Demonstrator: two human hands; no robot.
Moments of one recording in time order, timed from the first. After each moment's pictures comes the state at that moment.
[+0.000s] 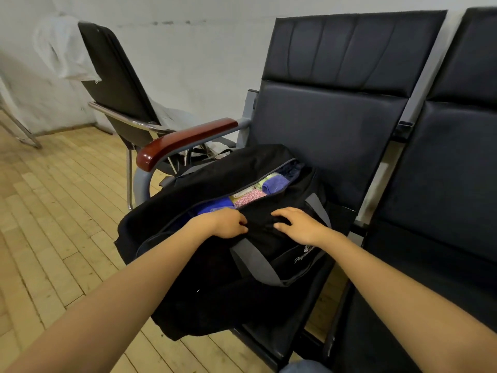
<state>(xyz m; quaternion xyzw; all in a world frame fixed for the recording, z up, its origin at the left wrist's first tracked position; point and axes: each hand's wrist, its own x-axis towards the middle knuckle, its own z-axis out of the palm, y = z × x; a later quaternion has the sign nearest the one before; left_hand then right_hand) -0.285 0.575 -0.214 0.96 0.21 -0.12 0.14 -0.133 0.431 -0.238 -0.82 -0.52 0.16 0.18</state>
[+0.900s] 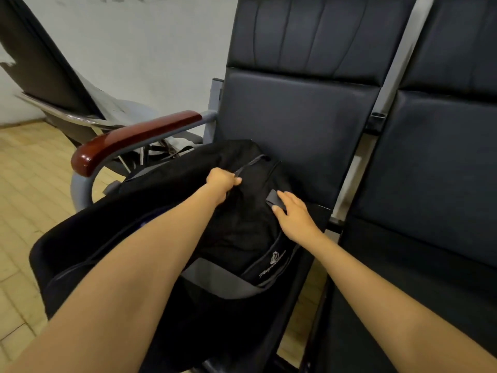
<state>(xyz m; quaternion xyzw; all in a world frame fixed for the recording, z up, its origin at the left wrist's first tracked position) -0.140 0.599 -0.204 0.67 0.41 0.18 0.59 -0.077 0.420 -0.250 -0.87 -0.37 0.09 0.31</state>
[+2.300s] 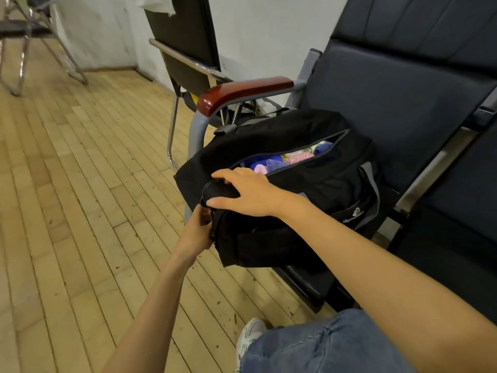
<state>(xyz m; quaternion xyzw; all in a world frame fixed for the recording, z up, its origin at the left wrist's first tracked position) -0.483 0.528 -0.302 0.65 0.42 0.30 0.57 -0.346 0.493 -0.198 -0.69 -0.69 0.16 0.11</state>
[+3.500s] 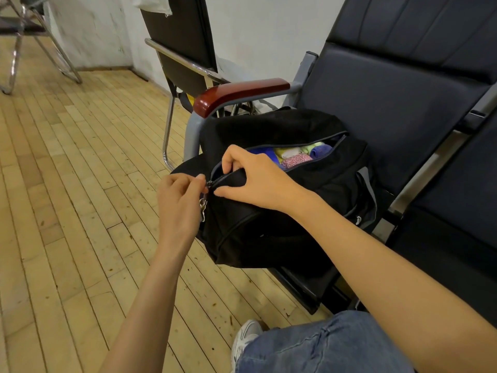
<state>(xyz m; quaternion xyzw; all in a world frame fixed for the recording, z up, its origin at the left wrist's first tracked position) -0.489 0.513 -0.223 0.59 0.45 0.49 0.46 -0.344 0.476 -0.165 -0.65 -0.71 0.11 0.24</state>
